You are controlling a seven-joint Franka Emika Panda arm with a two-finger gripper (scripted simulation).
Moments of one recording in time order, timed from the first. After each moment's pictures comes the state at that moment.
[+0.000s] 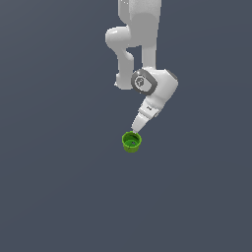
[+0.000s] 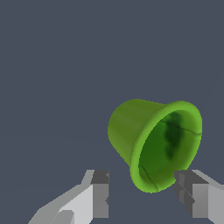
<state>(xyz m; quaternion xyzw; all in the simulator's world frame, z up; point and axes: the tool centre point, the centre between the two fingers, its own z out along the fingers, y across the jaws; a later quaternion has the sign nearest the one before) -0.084 0.056 0.098 0.84 0.48 0.00 0.26</state>
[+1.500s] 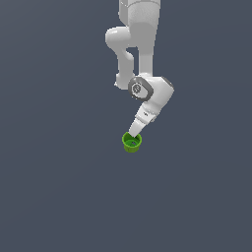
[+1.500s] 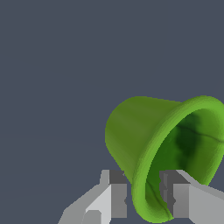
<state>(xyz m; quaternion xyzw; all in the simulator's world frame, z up) -0.075 0.043 0.074 0.84 0.48 0.00 0.26</state>
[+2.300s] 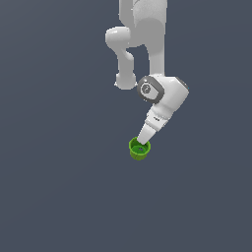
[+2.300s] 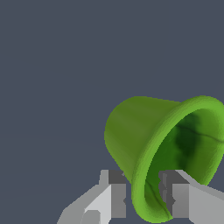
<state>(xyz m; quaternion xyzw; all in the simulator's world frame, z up) -0.022 0.075 0.103 0.84 0.48 0.00 0.26</state>
